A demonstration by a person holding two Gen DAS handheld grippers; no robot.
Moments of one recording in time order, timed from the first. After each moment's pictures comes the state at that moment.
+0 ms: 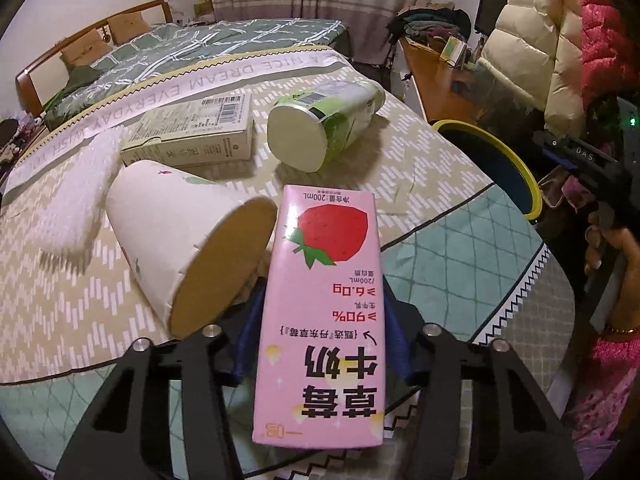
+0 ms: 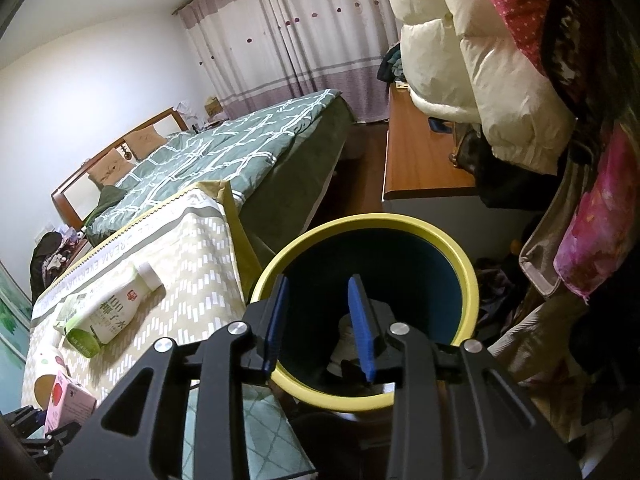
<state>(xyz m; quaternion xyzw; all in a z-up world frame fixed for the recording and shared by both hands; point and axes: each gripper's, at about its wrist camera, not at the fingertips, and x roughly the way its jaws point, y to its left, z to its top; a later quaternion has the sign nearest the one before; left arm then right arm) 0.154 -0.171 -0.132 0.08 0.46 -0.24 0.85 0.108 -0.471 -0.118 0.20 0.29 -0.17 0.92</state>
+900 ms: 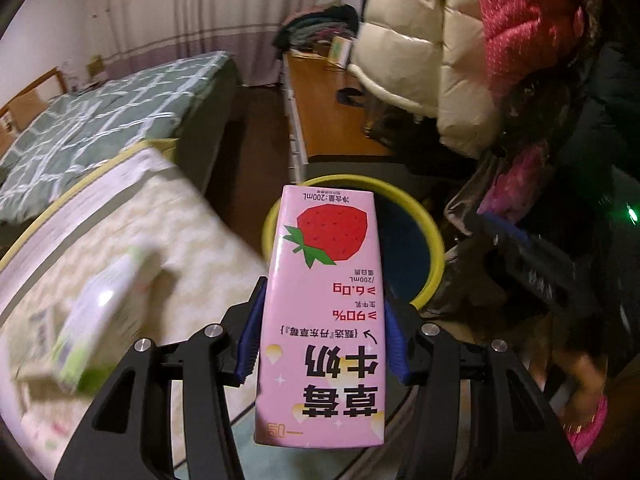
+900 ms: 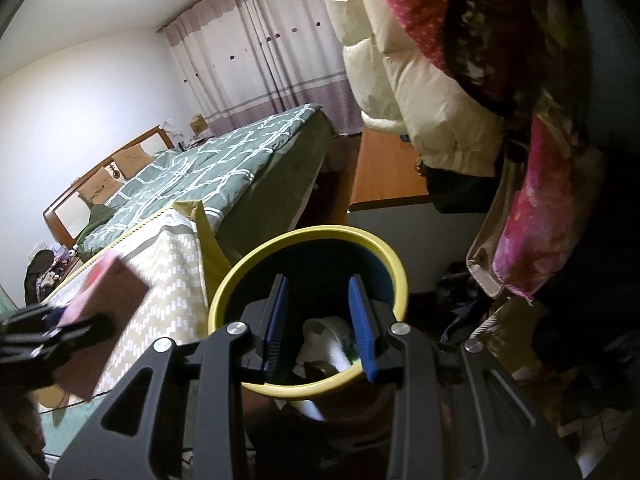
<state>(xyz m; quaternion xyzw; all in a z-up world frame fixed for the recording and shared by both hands) 0.184 -0.390 -0.074 0.14 0.41 -0.41 0.81 0.051 -0.519 -0.116 0.21 0.26 -0.20 0.92</state>
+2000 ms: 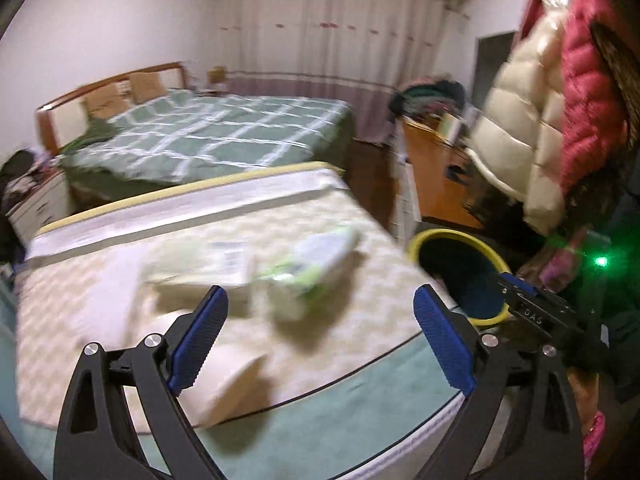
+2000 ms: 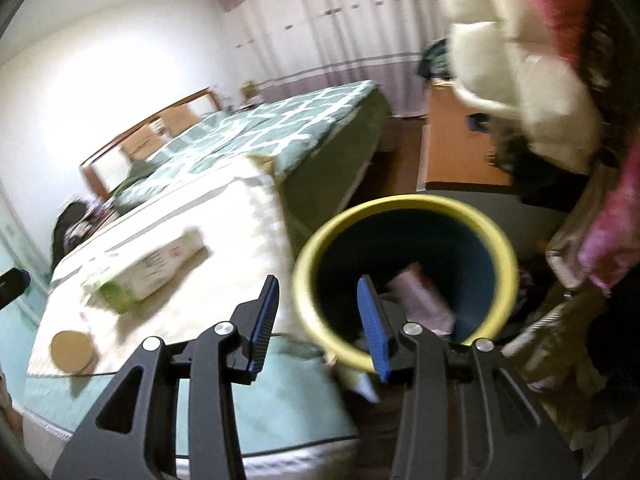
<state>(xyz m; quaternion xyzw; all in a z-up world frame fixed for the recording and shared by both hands) 0.148 -0.169 -0.031 0.03 0.33 -0.22 0.92 0.105 -0.410 -0.119 0.16 0.31 -0.08 0.93</state>
